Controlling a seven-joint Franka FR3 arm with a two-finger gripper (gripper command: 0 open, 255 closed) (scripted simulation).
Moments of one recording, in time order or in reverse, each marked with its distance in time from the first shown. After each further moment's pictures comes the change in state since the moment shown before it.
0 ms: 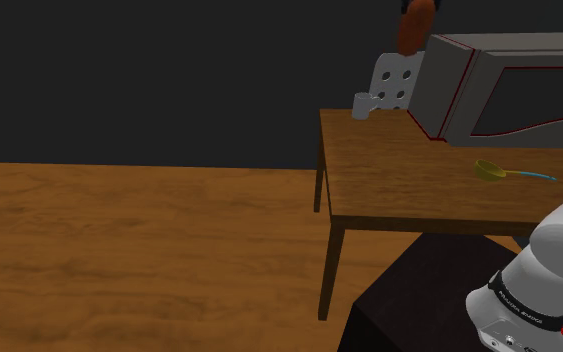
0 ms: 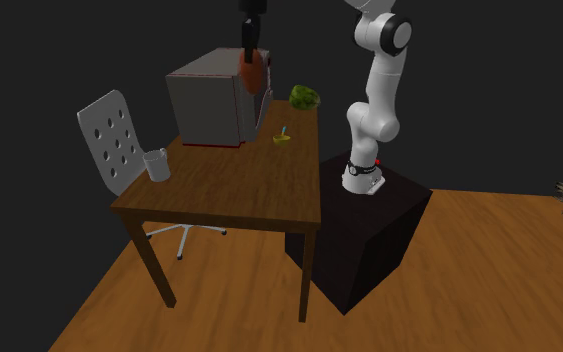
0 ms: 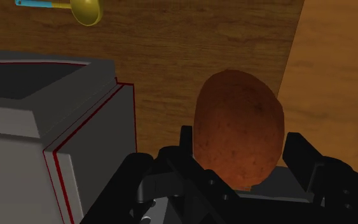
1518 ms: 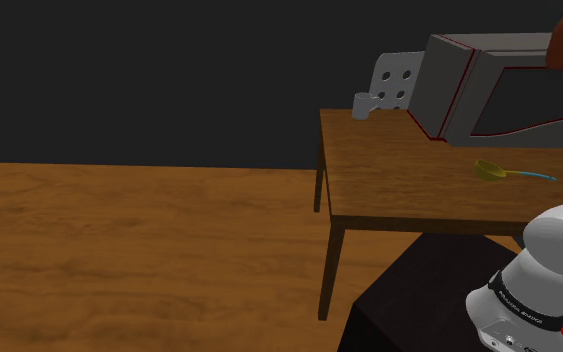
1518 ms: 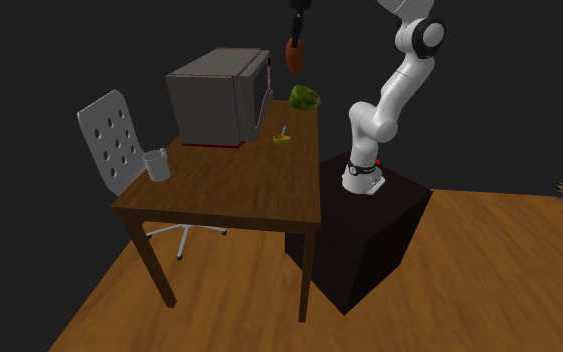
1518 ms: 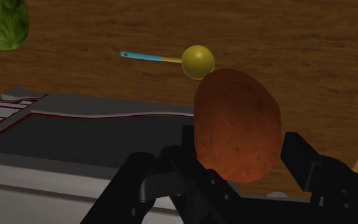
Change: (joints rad) arm -0.129 -0.556 -0.301 -0.479 -0.129 -0.014 -0.436
